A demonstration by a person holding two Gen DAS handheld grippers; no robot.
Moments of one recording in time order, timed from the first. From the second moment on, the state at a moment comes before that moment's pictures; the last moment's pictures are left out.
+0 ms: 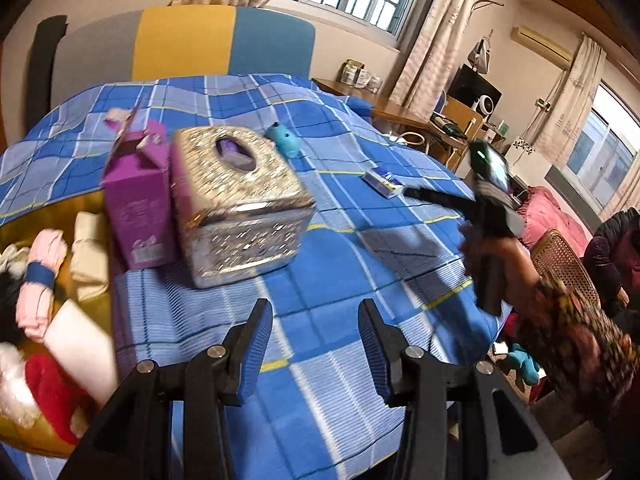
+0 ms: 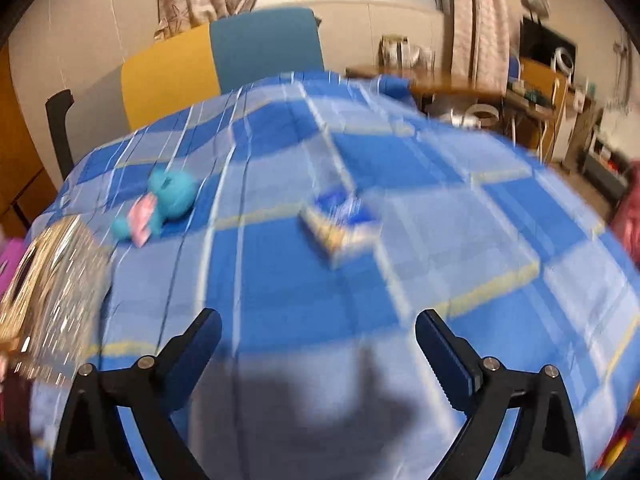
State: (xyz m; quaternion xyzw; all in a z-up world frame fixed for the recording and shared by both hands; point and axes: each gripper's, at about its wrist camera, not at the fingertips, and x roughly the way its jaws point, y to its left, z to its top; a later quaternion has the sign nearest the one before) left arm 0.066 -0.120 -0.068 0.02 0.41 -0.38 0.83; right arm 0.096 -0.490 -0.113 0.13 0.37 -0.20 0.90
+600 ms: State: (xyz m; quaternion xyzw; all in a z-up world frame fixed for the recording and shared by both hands) left arm 0.095 -0.188 -0.043 0.06 0.41 -0.38 0.83; right arm 0.199 -0.555 -0.169 0.09 0.42 -0.17 0.88
